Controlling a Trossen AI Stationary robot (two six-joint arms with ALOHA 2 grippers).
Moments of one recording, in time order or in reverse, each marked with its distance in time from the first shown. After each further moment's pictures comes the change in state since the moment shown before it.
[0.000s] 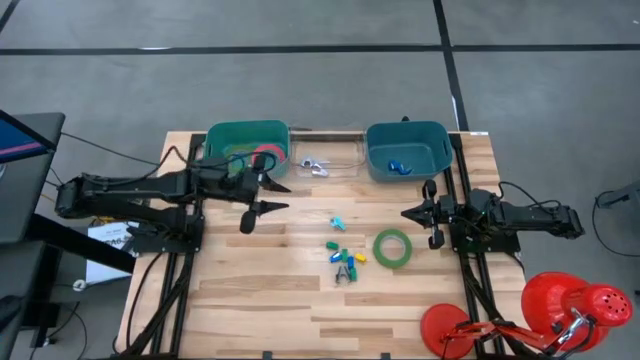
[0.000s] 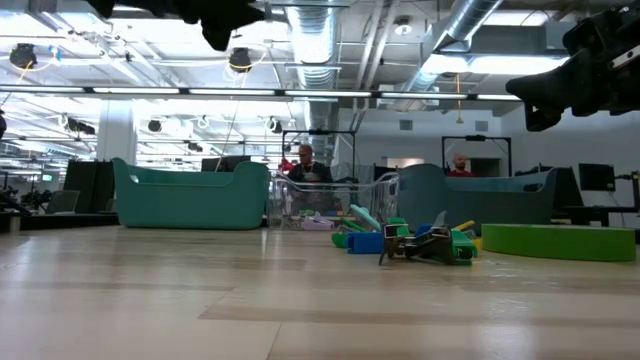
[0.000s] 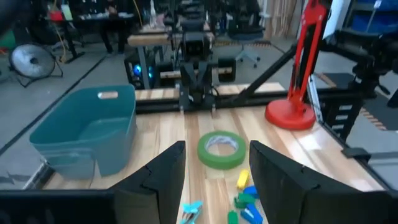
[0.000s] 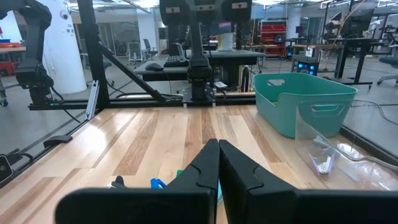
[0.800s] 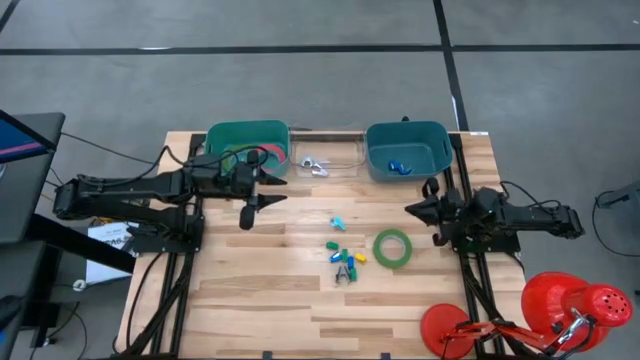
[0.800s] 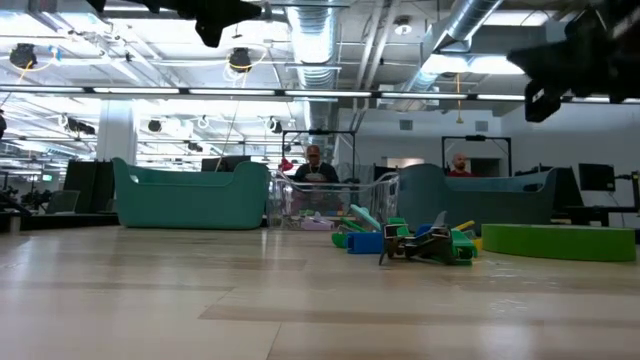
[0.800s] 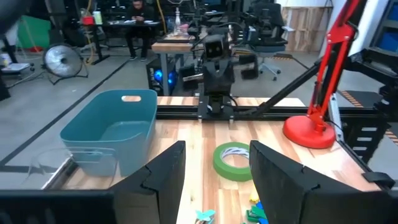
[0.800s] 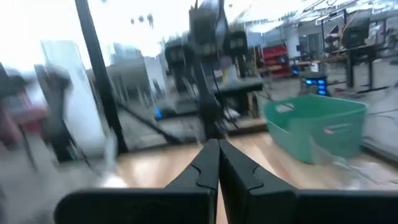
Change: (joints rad) left arm 0.000 -0.038 0.000 0.006 -0.102 -0.055; right arm 0.002 0.000 -0.001 0.173 0.000 0.196
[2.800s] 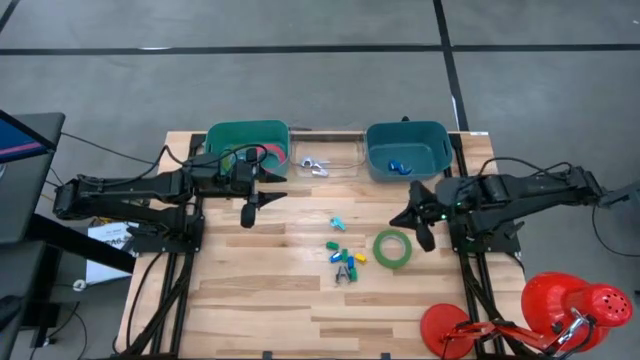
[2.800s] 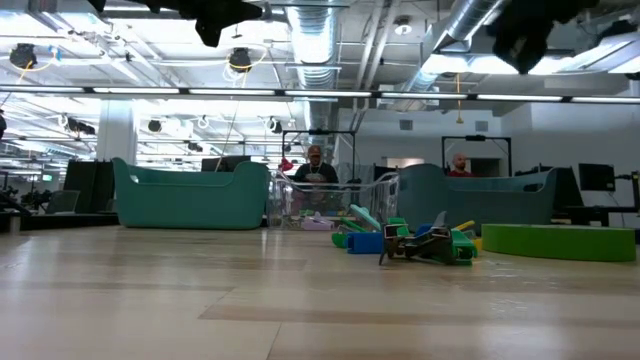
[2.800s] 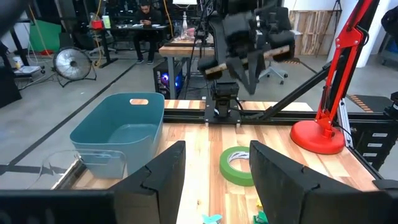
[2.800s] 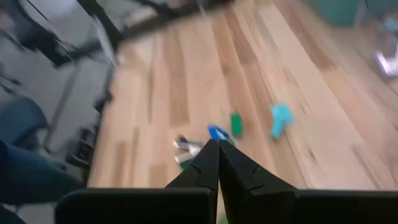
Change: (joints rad) left arm 0.000 0.000 0.000 0.016 -0.023 0.000; right arm 0.168 0.805 0.753 -0.697 0.023 0.197
